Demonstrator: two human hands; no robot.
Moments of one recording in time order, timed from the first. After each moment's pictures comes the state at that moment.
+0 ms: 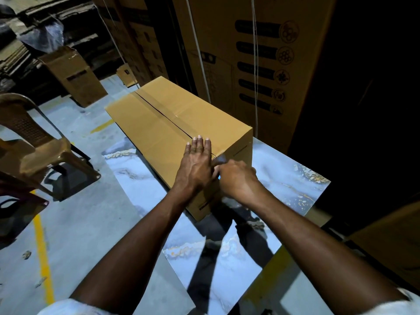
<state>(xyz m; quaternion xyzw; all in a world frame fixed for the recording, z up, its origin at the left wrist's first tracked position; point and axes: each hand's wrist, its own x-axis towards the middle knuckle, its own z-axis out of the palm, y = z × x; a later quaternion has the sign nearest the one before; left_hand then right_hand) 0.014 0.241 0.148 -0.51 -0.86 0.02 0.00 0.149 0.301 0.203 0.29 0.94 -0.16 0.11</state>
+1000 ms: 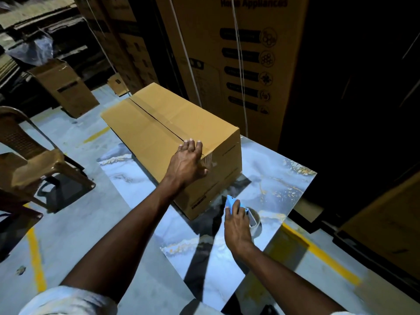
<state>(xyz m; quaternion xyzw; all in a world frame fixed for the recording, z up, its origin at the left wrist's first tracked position) 0.013 0.227 0.159 -0.54 -0.84 0.03 0.01 0.200 0.228 -0.014 0.36 0.93 -0.04 0.07</state>
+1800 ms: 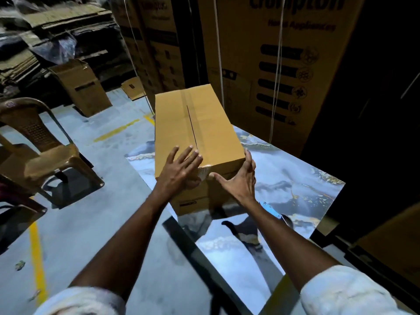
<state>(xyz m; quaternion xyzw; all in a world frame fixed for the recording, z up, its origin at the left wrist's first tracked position) -0.118 0.069 0.132 -0.63 -0.75 -0.03 0.23 0.070 0.203 0.107 0.41 0.77 -0.40 -0.27</state>
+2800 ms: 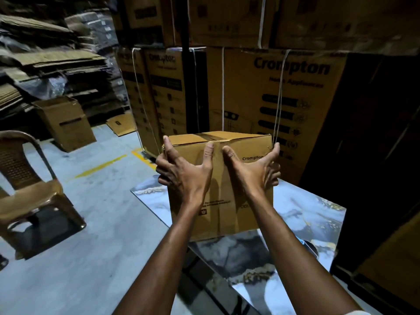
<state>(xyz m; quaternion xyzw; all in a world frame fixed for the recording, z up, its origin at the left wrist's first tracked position) -0.109 0.028 0.267 -0.18 -0.82 -0.52 0.18 -0.008 0.114 0.266 0.56 0.61 -0.34 -0.45</state>
